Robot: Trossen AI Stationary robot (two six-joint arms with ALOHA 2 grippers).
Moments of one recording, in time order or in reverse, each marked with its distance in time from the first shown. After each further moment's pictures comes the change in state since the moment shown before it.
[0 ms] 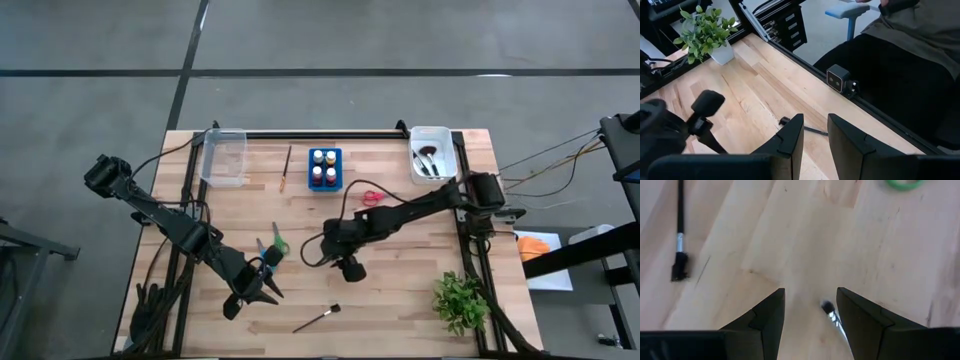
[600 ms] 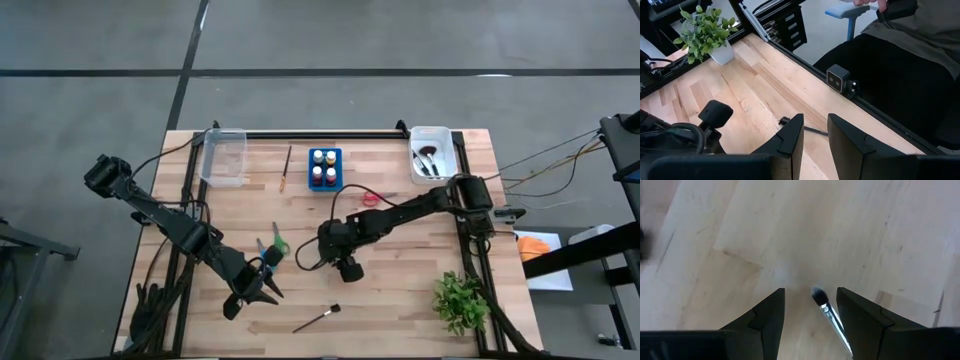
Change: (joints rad) left arm 0.000 0.000 0.000 0.000 0.000 0.000; right arm 0.000 0.081 0.061 -0.087 0.046 -0.035
